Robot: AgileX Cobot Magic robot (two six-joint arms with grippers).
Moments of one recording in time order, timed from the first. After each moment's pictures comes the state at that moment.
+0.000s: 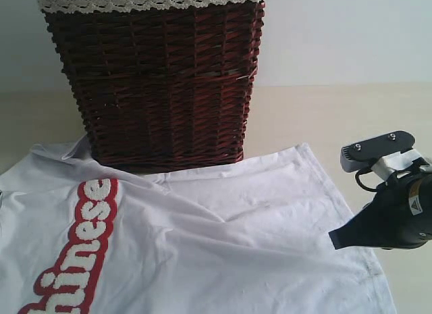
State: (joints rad) left arm 0.13 1.74 -0.70 0.06 0.56 1.62; right arm 0.36 1.46 -0.52 -0.28 0.29 0.32
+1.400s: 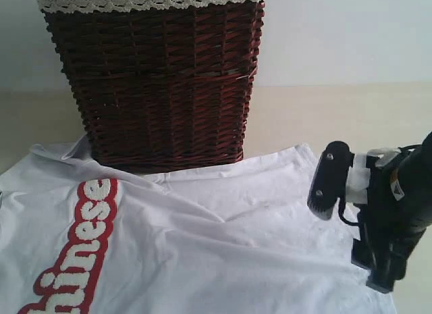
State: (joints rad) left arm 0.13 1.74 -0.70 0.06 0.56 1.62; right arm 0.47 1.46 -0.65 -0.26 0.60 -0.44
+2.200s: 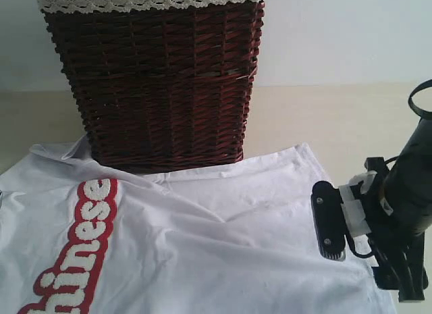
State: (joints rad) left arm 0.13 1.74 -0.70 0.06 0.56 1.62; right arm 0.47 1.60 -0.66 -0.44 0.60 -0.67
